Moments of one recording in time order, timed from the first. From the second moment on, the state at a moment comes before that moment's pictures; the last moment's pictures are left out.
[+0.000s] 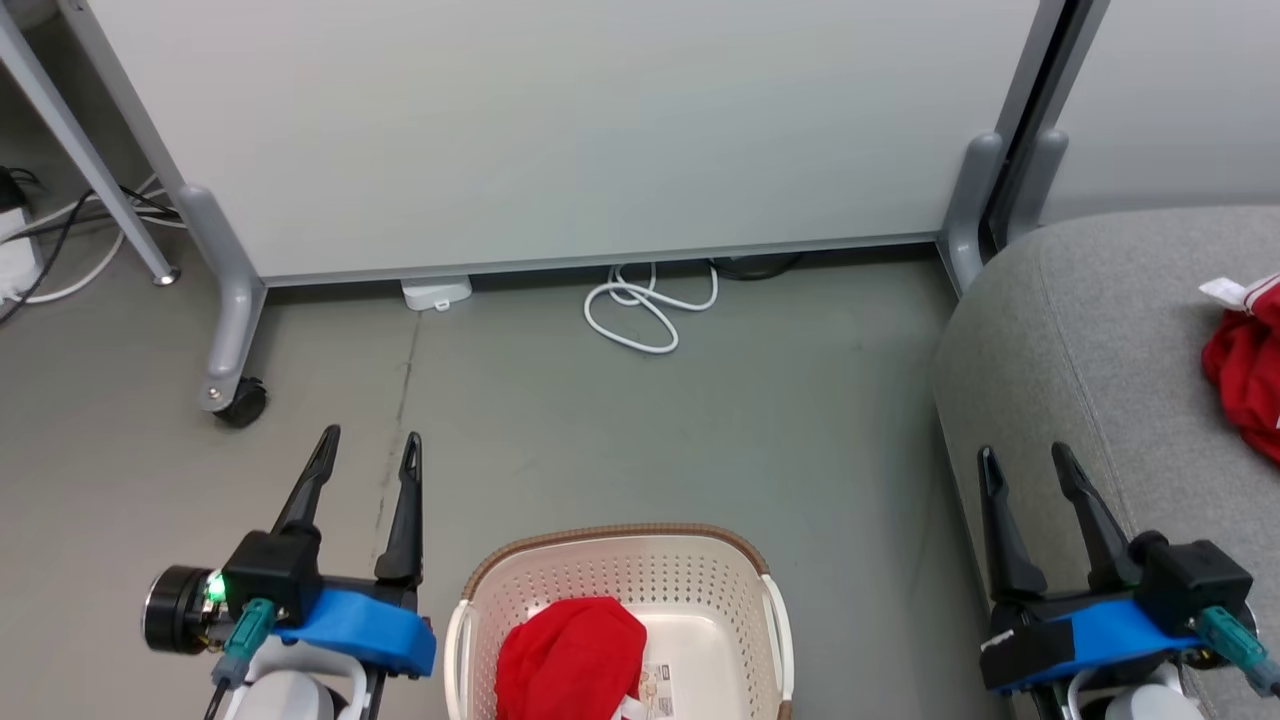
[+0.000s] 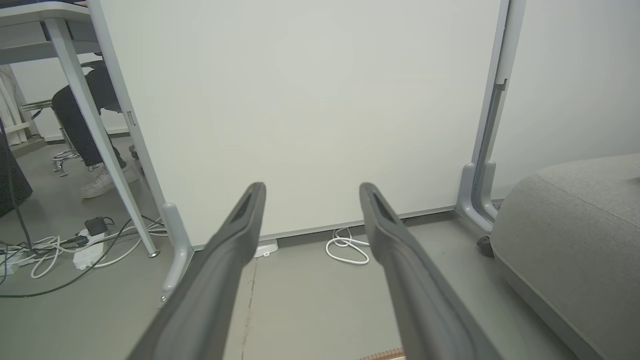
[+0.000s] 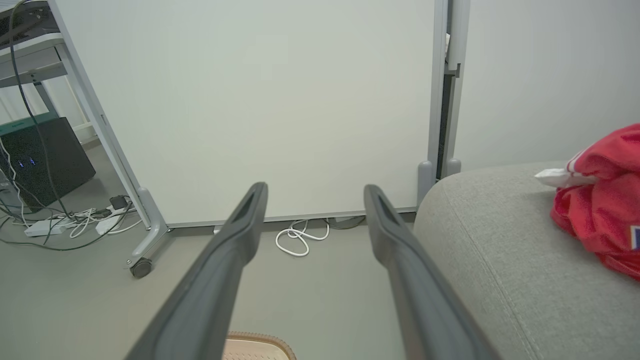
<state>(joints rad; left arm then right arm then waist) -0.13 0.10 -0.08 0.31 -0.07 -0.12 -0.26 -0.08 -0.05 -0.04 0.24 0.17 0.13 -0.26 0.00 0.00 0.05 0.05</state>
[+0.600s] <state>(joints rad) -0.43 0.19 -0.42 0.58 -0.15 -0.13 -0.26 -0.25 -0.05 -0.01 0.18 0.15 0.13 -0.26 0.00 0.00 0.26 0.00</state>
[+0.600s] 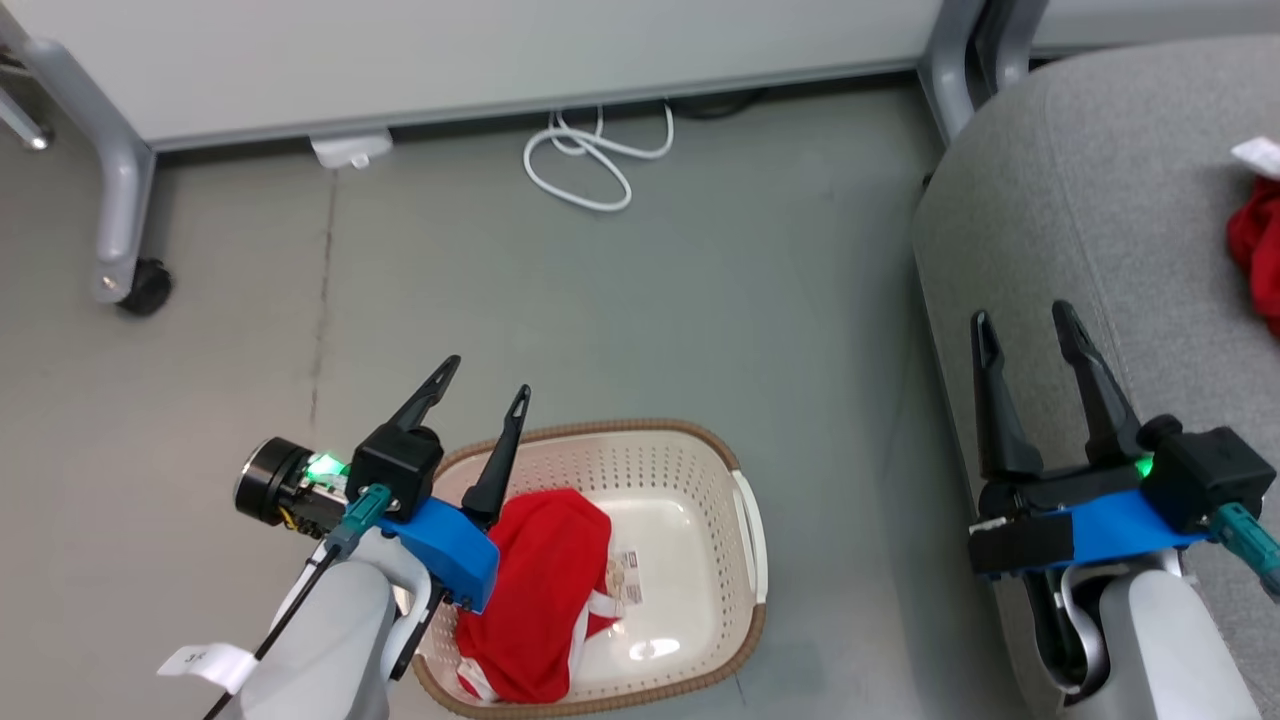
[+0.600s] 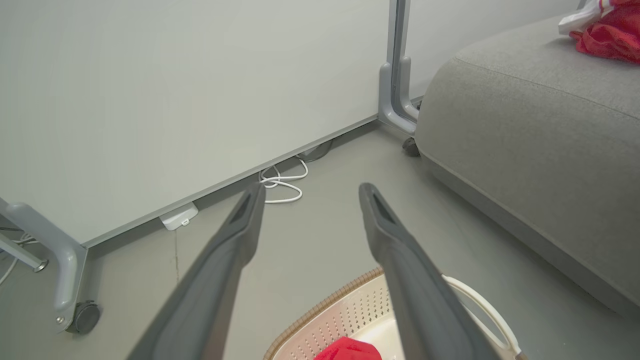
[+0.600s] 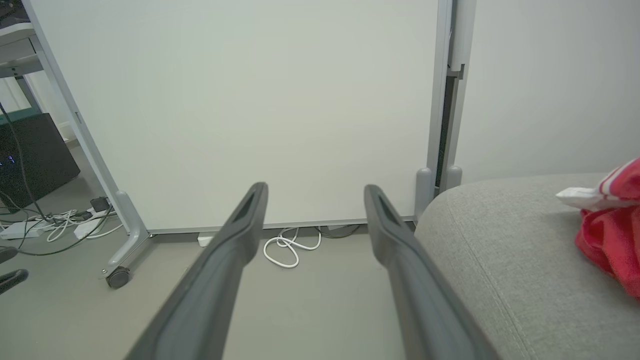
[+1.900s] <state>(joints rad) -0.89 0.21 -1.12 1.22 -0.36 -0.13 -0.14 -0.48 -0.05 0.02 0.05 0.07 0.13 -0.26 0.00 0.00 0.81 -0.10</state>
